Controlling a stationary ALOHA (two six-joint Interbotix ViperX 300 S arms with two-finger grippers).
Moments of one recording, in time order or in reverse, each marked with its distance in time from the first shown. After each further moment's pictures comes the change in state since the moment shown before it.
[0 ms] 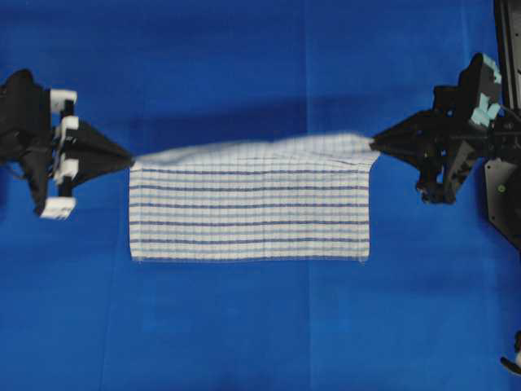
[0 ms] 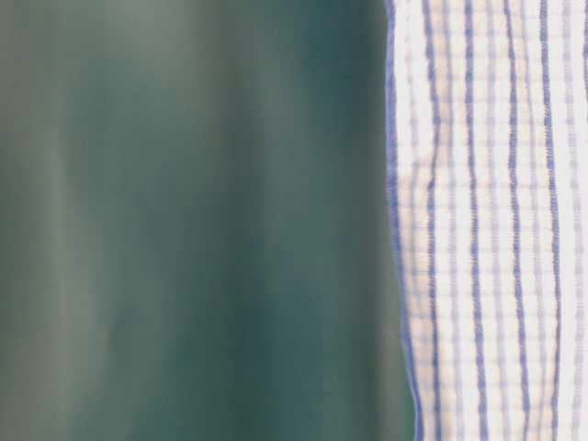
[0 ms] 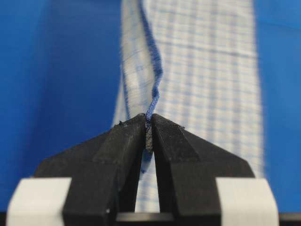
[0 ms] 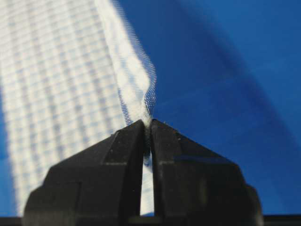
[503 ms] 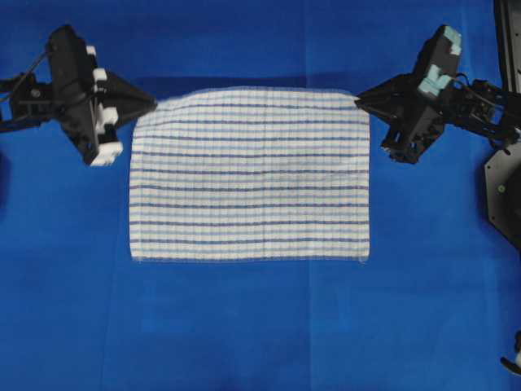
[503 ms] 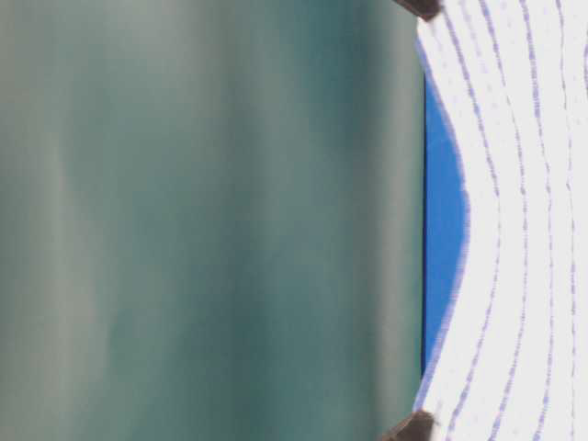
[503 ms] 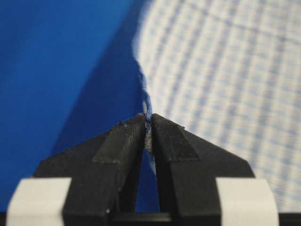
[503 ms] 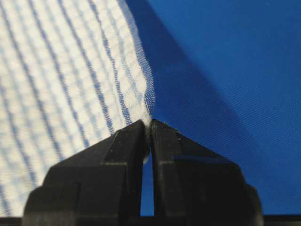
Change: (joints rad) left arm 0.261 0.256 -0.118 0.000 -0.041 0.117; right arm -0.241 0.258 -0.075 -0.166 -0.106 -0.003
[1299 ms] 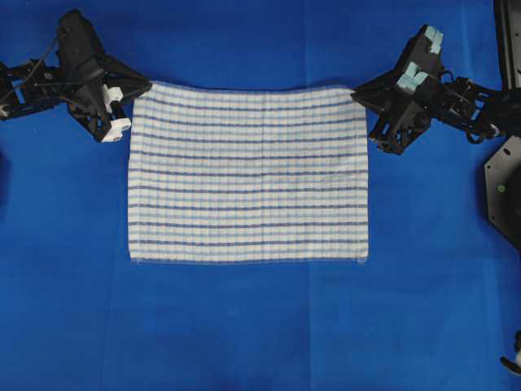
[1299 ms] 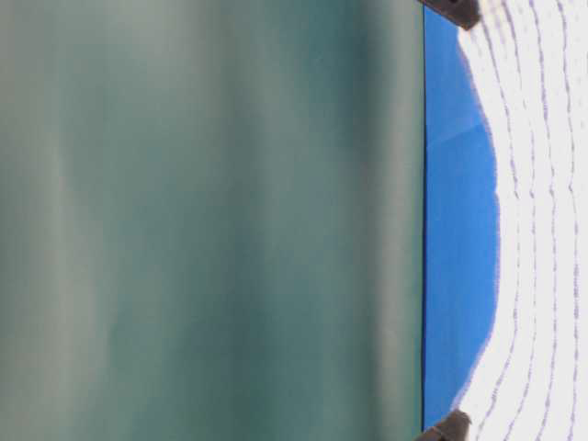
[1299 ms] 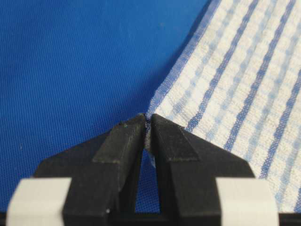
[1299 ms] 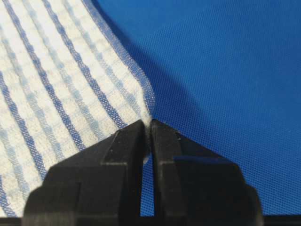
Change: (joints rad) left arm 0.169 0.193 -0.017 0.000 -0.083 0.017; right arm -0.083 0.219 -0.018 -0.043 -0.147 0.000
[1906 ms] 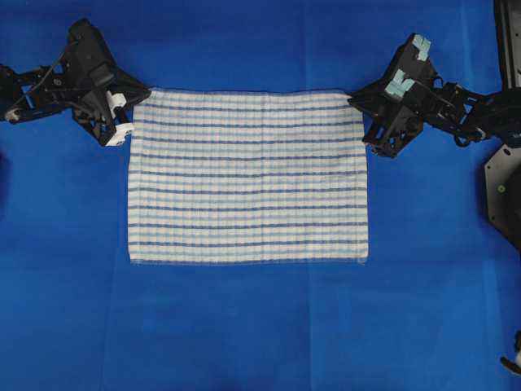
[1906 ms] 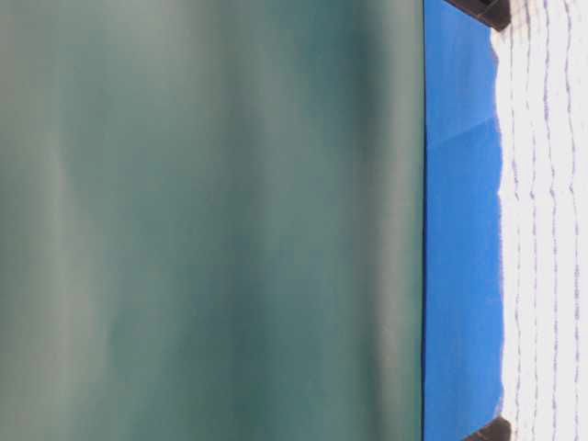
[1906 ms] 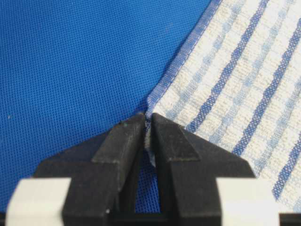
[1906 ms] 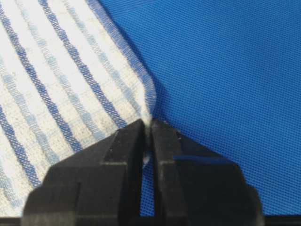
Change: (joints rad) left arm 0.017 0.147 -0.003 0.000 -0.052 -0.017; right arm -0.003 0.153 -0.014 0.000 -0.080 0.000
